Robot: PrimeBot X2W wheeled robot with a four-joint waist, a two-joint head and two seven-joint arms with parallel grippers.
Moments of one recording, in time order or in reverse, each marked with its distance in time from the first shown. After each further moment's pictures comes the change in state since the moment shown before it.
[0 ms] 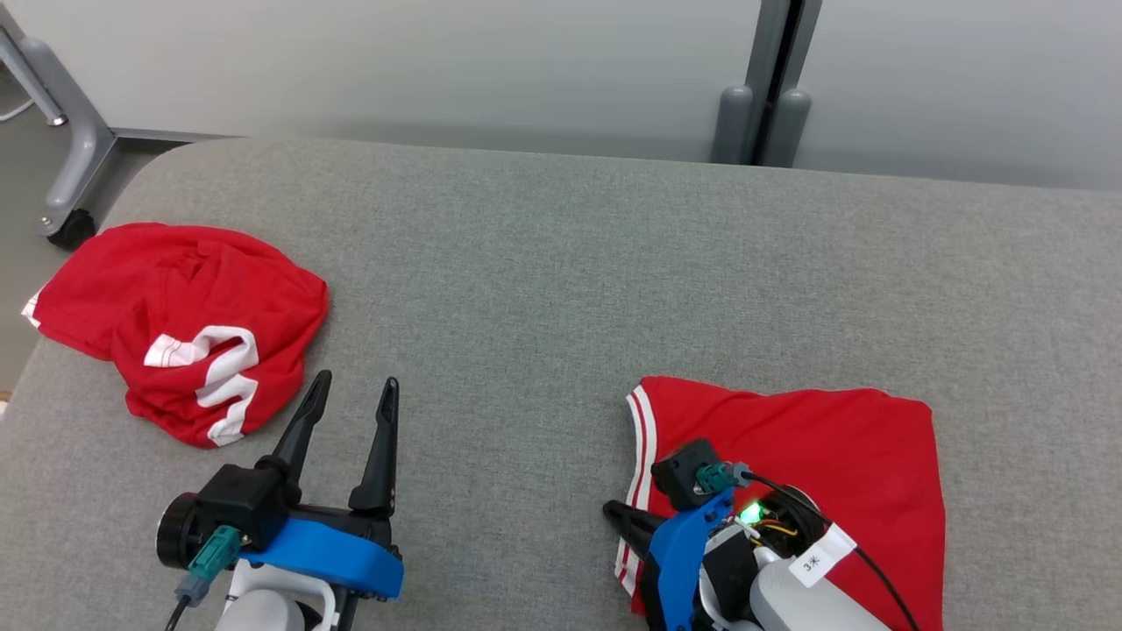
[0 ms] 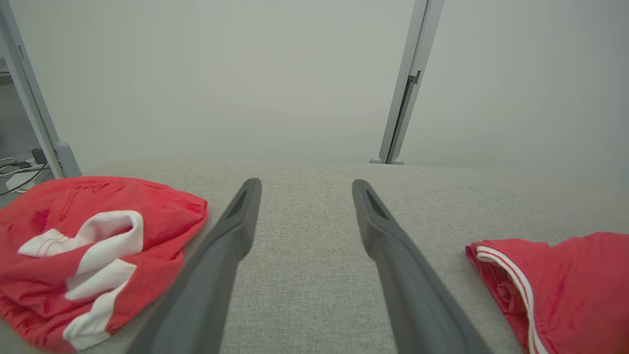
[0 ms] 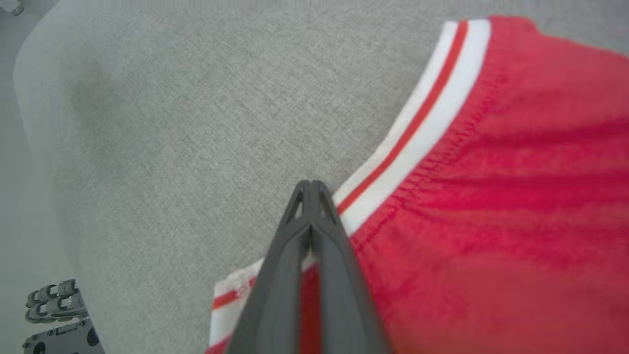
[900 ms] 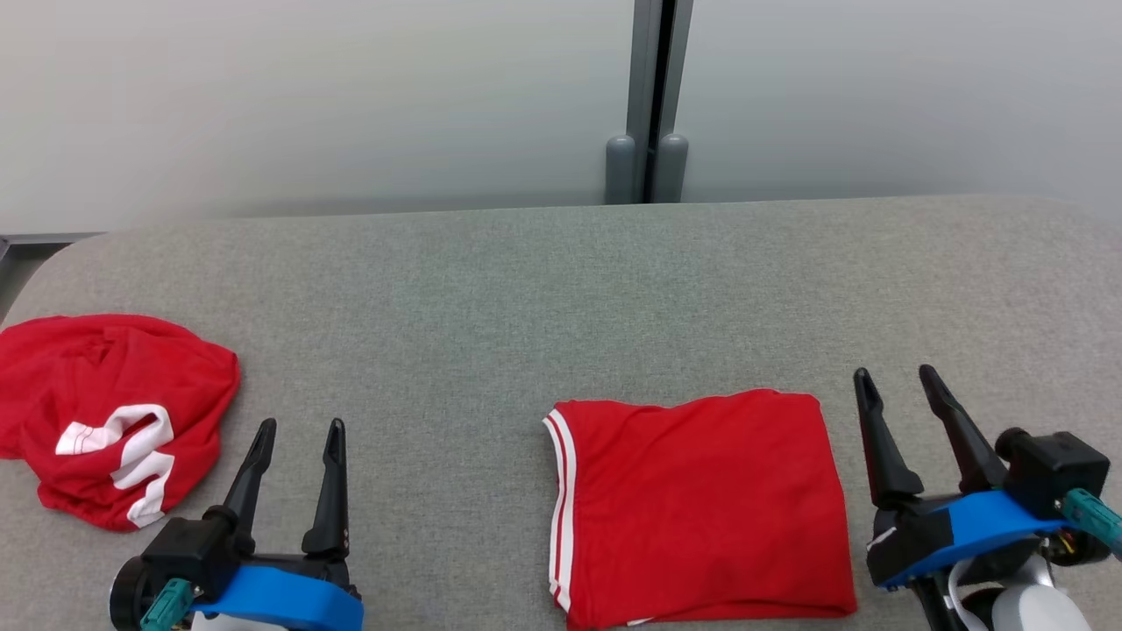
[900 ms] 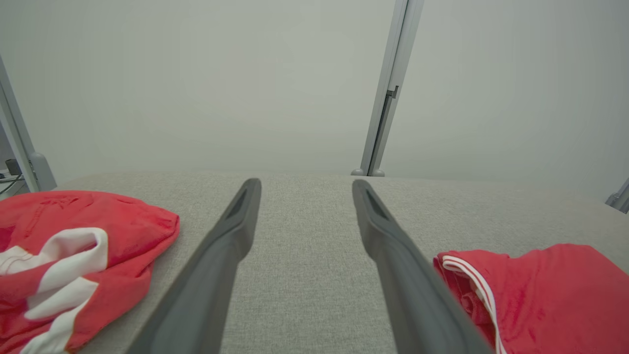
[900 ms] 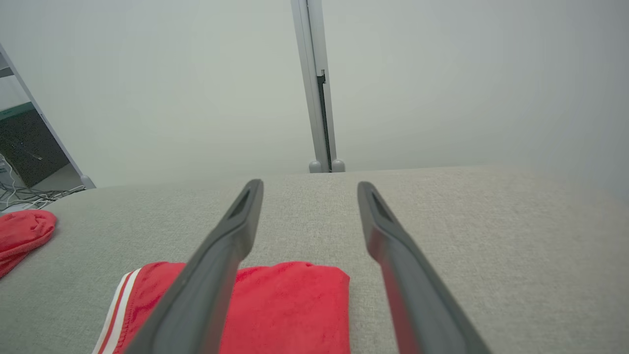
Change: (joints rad) left arm 0.104 0.011 0.081 -0.049 -0.010 0.036 0.000; right arm 0.281 -0.001 -0.599 -0.498 -0.097 0.000 -0.282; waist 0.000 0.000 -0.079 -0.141
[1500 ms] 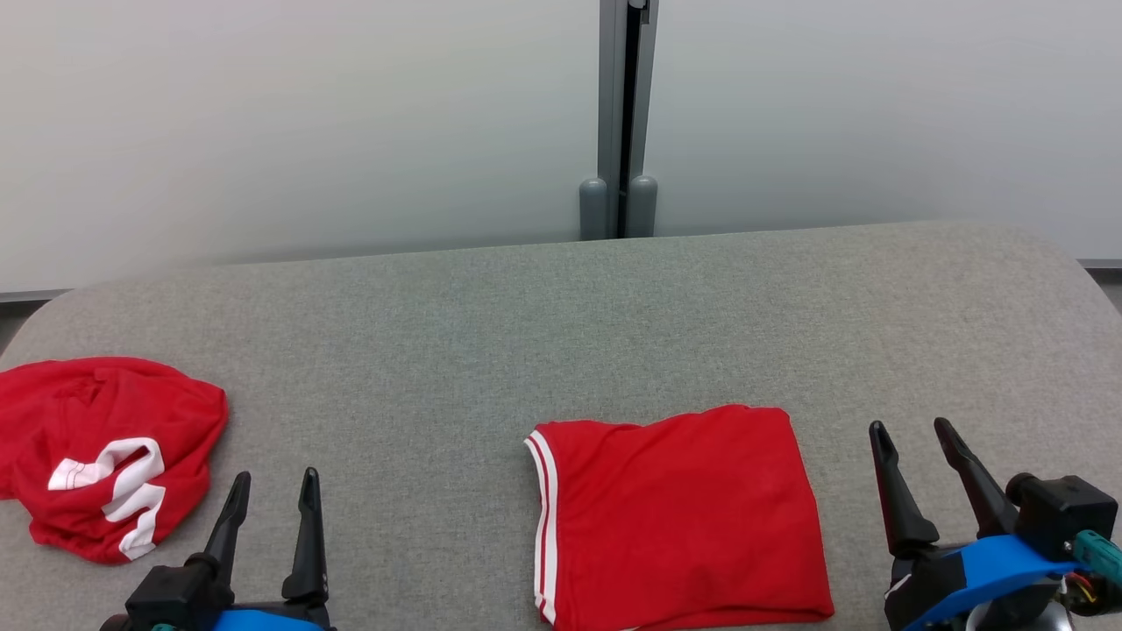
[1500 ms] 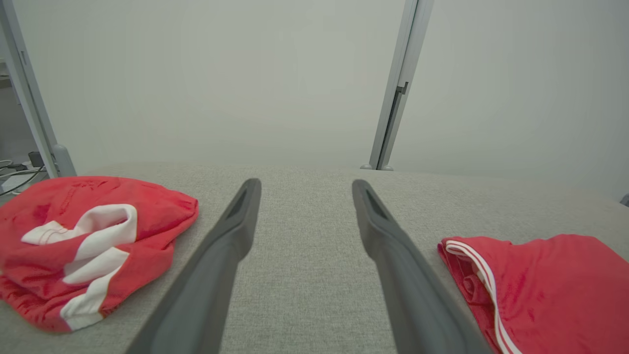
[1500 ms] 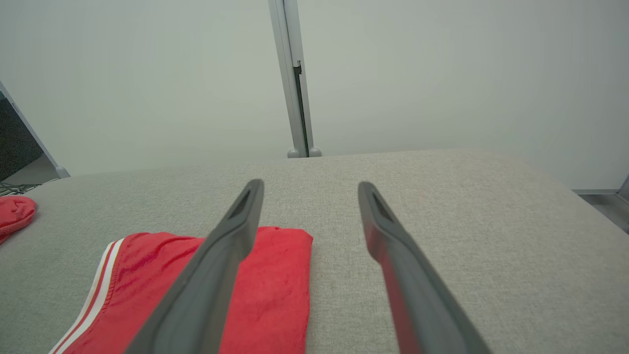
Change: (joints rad) left arm 0.091 -0.011 0.061 0.006 0.015 0.007 0.000; right arm 0.121 -0.022 -0.043 -0.052 -0.018 0.000 0.032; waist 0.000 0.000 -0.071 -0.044
